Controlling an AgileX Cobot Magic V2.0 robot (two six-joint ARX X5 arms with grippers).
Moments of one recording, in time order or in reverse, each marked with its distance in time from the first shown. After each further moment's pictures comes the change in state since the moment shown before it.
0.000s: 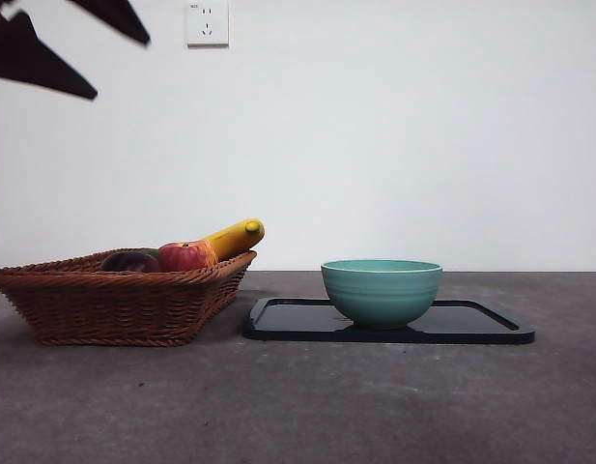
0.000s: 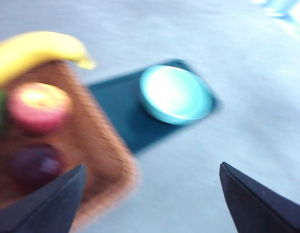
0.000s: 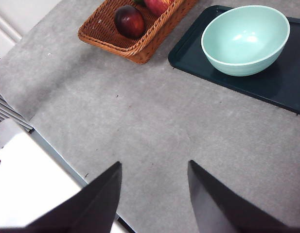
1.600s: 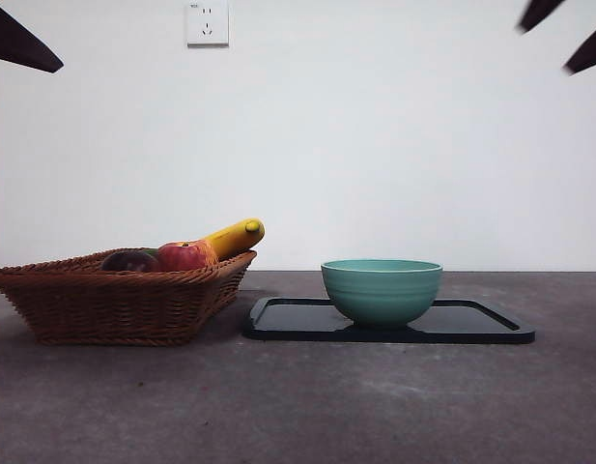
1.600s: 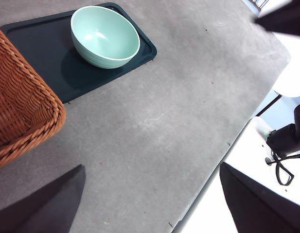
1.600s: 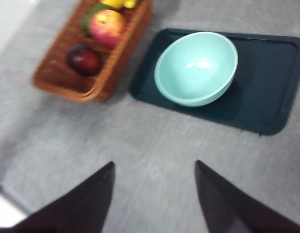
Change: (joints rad) left arm -0.019 -0.113 0.000 -0.289 0.151 0.070; right arm -0.018 0.388 0.227 0.095 0.138 0.157
